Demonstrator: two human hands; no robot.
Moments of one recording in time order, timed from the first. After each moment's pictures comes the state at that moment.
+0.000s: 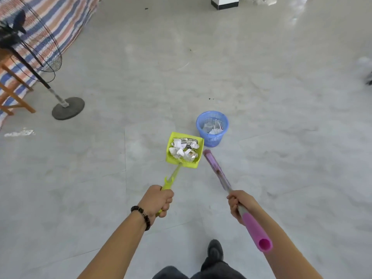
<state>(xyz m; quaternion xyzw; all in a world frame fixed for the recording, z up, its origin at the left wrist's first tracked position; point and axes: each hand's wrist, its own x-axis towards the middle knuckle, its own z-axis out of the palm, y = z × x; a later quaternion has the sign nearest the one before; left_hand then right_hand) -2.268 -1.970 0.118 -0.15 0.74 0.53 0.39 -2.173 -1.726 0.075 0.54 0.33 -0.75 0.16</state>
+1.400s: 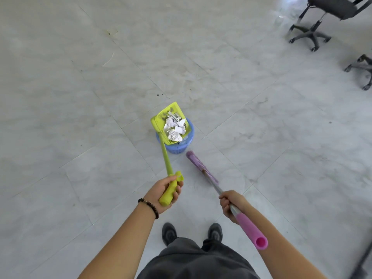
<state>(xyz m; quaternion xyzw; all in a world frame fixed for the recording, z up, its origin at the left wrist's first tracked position) -2.610 -1.795 0.026 -0.23 0.44 0.56 0.66 -2.412 -1.645 0.013 0.65 0.18 -0.73 0.09</state>
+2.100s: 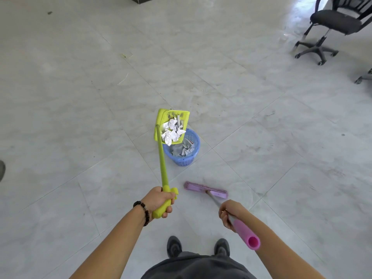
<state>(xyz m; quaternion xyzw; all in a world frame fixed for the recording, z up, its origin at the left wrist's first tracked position) -2.598 -1.812 0.059 -0.02 0.70 0.42 0.58 -2.400 -1.644 0.016 0.64 0.21 -0.73 0.13</state>
